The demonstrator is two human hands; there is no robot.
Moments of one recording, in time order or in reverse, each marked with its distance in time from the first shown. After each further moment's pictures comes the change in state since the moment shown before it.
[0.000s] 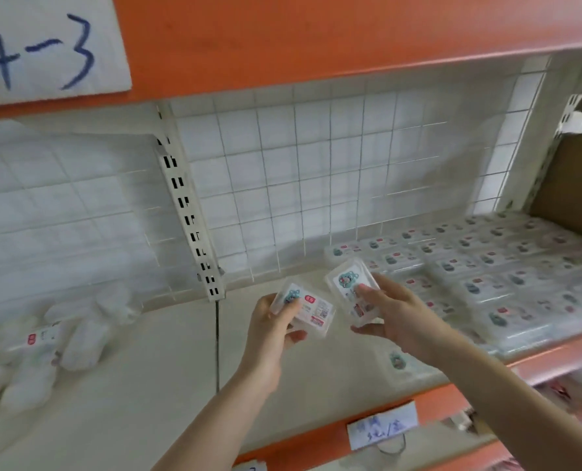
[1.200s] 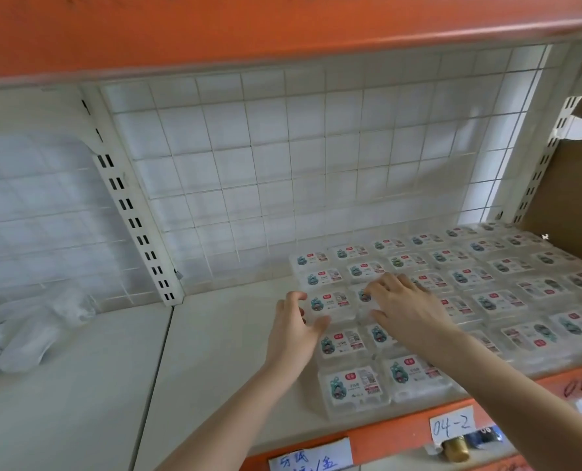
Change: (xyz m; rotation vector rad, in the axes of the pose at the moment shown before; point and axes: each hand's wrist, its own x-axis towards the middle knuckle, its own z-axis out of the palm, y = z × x) left_hand 0.050 -0.062 0.106 0.844 0.059 0.313; right_hand 0.043 -0.013 -0.121 -1.836 0.102 -0.280
